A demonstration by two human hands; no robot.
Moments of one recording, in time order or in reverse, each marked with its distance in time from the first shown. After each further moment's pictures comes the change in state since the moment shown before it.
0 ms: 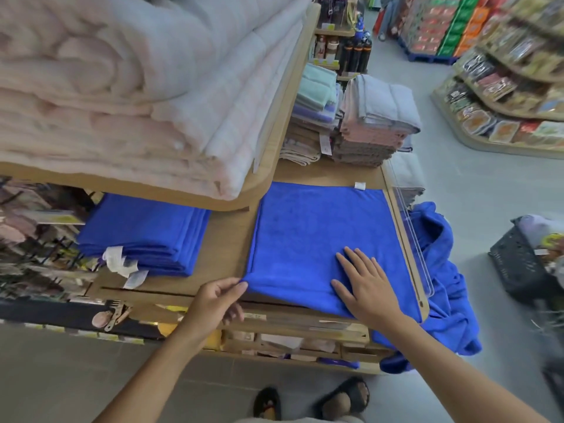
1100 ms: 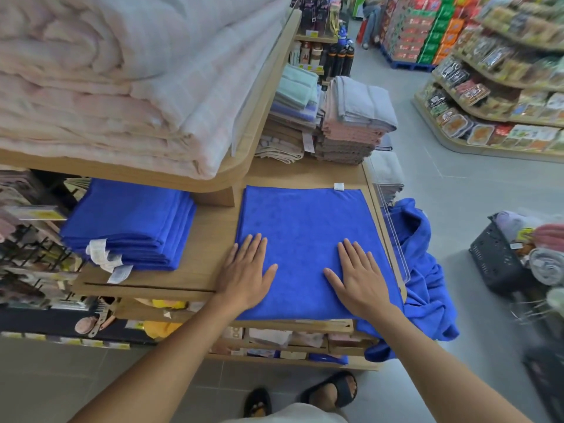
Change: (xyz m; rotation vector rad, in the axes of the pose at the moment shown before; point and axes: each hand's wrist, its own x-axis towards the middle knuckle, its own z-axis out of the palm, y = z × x) left_hand 0.056 0.007 0.079 1.365 0.054 0.389; right_hand -0.012 0.009 -0.002 -0.027 -0.042 0.156
